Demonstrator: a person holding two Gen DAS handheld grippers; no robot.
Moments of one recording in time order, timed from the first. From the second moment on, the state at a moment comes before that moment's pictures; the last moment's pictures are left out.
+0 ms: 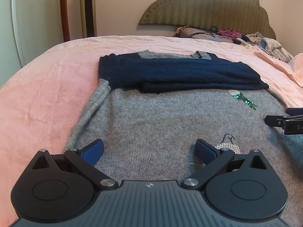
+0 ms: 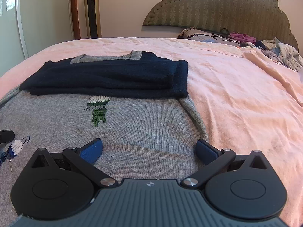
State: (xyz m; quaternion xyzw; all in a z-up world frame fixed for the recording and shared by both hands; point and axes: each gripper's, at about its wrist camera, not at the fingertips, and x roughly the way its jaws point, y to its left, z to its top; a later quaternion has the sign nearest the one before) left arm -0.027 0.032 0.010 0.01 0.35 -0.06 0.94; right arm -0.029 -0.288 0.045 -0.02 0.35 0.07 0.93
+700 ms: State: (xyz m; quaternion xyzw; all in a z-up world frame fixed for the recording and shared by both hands) left arm -0.027 0.031 0.009 0.01 0.35 -0.06 0.94; right arm -0.035 -0.282 0.044 -0.02 0.35 0.04 0.94
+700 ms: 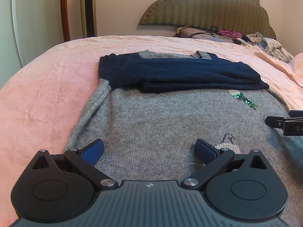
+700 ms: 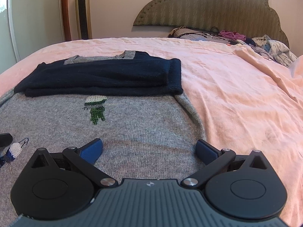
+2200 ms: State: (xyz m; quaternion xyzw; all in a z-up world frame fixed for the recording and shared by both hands) left arm -0.113 0.017 0.011 0.02 0.35 -0.02 0.94; right arm -0.125 -0.267 0.048 -0.01 0.35 0.02 0.93
